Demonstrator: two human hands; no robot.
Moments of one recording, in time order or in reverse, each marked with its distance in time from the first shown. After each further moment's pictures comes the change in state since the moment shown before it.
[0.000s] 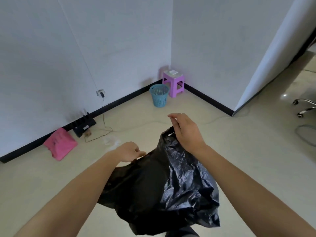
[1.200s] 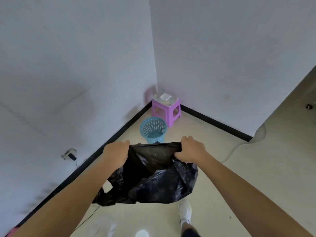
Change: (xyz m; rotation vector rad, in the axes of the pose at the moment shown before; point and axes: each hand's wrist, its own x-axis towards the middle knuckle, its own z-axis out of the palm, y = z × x) left_hand 0.614 -0.087 -0.429 0.629 0.289 0.125; right_hand 0.590 0.316 0.237 -0.429 -0.650 0.707
